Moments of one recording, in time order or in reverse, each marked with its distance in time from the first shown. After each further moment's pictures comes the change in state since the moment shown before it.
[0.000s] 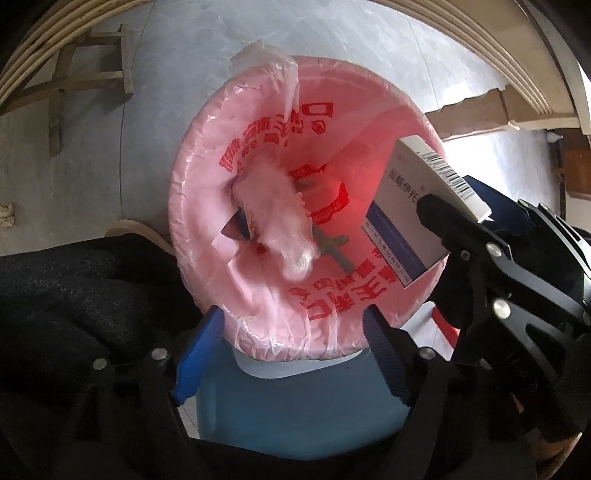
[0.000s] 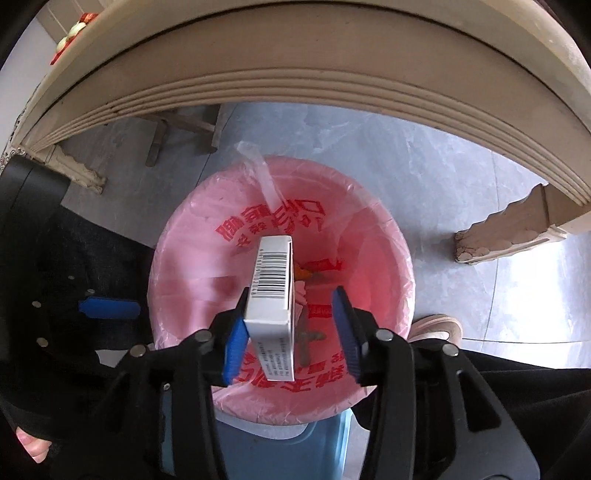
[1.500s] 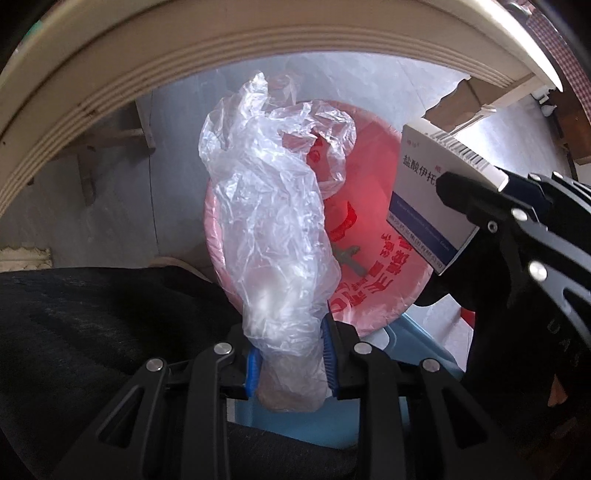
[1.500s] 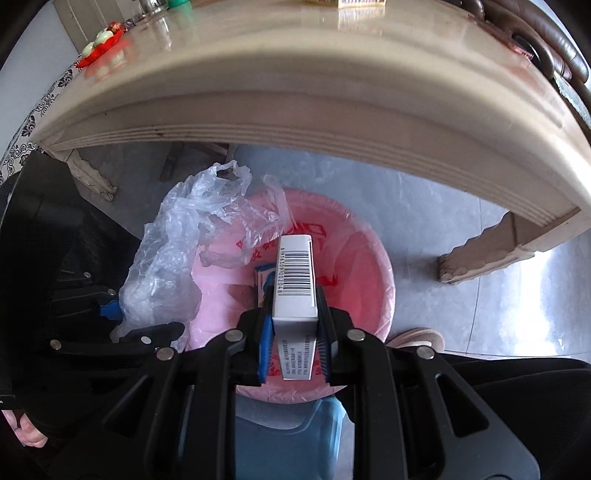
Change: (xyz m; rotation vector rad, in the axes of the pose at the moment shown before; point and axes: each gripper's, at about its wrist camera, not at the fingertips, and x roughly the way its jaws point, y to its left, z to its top) left arm -0.032 -0.036 -0.042 0.131 -0.143 0.140; right arm -0.061 0.018 -0.014 -0.054 -0.089 -0.017
